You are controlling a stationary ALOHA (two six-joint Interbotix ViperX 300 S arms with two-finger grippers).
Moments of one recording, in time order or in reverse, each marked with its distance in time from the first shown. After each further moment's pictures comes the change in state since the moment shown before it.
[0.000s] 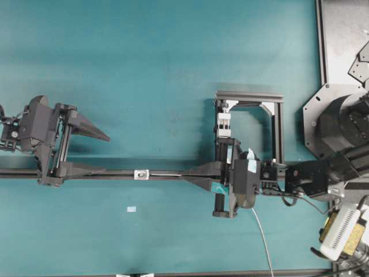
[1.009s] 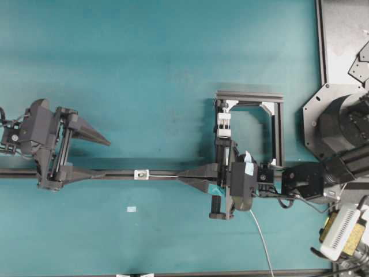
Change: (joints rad) left arm -0.026 0.000 -0.011 0.000 0.018 -0.023; right arm 0.000 0.020 -0.021 0.000 -0.020 -0.006
